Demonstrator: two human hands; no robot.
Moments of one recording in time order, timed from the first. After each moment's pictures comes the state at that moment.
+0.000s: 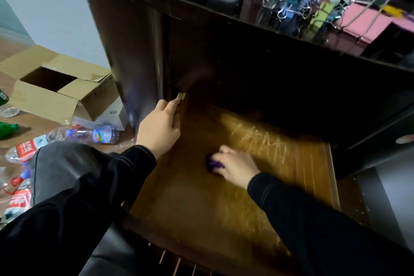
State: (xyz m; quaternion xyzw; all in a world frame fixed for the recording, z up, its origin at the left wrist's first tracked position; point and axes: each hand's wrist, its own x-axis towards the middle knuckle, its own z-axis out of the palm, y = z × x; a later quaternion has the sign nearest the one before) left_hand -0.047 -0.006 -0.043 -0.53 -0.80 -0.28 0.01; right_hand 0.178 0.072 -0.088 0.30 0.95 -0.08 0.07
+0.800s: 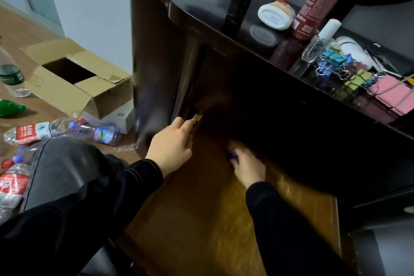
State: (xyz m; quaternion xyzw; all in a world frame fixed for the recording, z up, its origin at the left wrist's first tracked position) left_hand -0.047 -0.006 -0.038 -0.52 -0.80 -0.30 -0.02; right_hand 0.149 0.154 -0.100 0.48 0.88 -0.03 0.02
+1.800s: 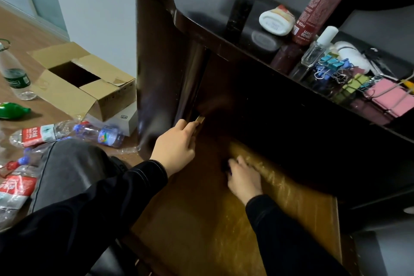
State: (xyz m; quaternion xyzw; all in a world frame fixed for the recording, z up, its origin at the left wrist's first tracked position) left_hand -0.046 -0.007 -0.035 -0.52 -0.80 -0.30 -0.04; right_hand 0.154 0.115 -0.095 0.43 0.90 0.01 0.05
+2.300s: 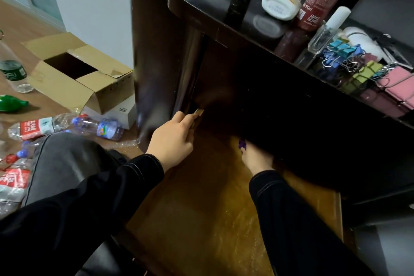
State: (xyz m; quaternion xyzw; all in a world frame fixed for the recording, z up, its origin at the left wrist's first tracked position) left_hand -0.048 -0.006 -0.037 -0.52 -0.80 -0.31 -0.04; right_hand 0.145 0.192 -0.104 0.57 0.82 -0.04 0.08
